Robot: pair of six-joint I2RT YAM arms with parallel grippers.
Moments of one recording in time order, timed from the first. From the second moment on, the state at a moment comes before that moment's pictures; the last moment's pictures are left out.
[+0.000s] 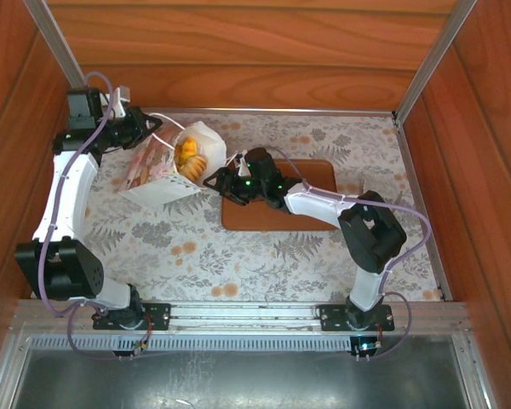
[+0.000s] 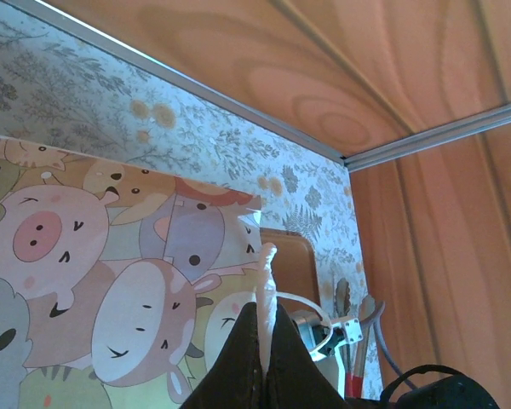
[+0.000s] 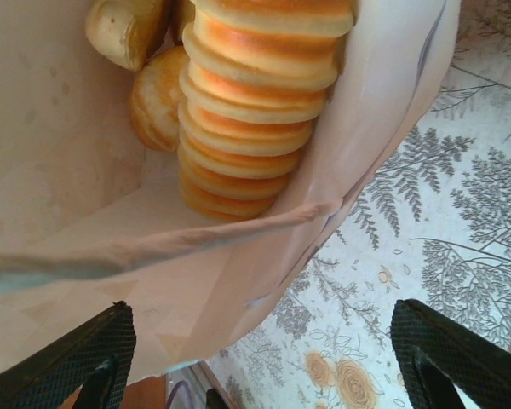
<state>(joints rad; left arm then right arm) 0.06 1.46 1.46 -0.60 0.73 -0.57 0.78 1.83 1.17 0.11 -0.49 1.02</state>
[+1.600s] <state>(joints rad) -0.03 1.41 1.33 -0.58 0.59 -0.55 0.69 1.36 0.92 -0.45 -0.11 0.90</state>
